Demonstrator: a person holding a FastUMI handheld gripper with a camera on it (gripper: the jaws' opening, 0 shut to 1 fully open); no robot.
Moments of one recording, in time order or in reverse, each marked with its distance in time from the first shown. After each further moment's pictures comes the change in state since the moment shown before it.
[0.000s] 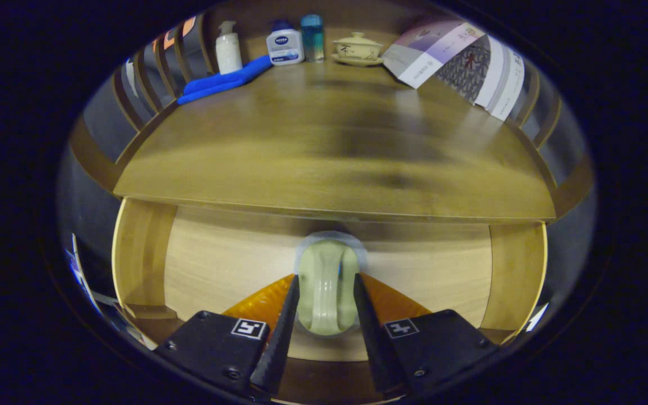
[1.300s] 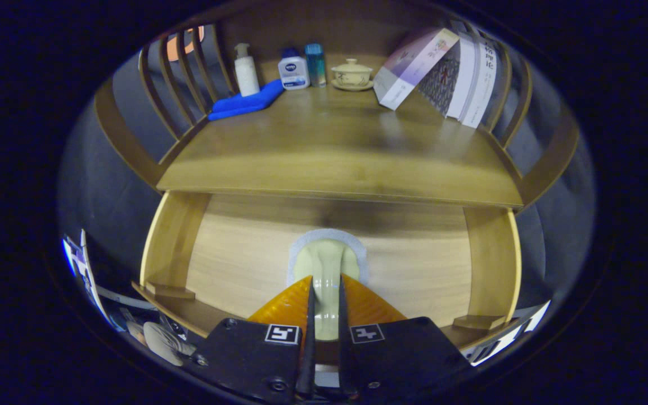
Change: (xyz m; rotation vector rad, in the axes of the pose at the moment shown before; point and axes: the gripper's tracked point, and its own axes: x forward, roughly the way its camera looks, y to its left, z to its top) arm -0.086 -0.014 -0.019 -0.008 -0.122 0.071
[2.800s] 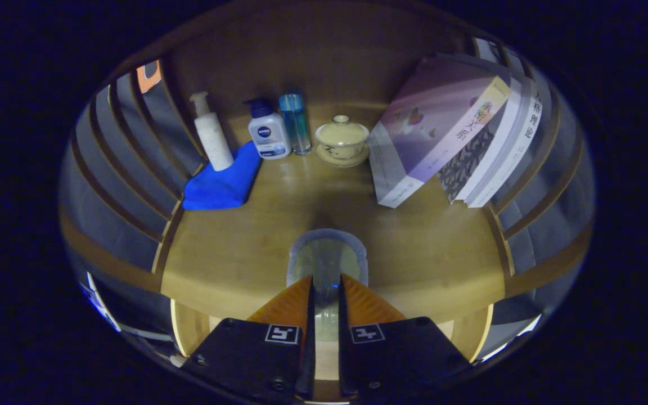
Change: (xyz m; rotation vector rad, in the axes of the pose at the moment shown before) arm 0.031 0.005 0.178 0.090 -0.073 -0.047
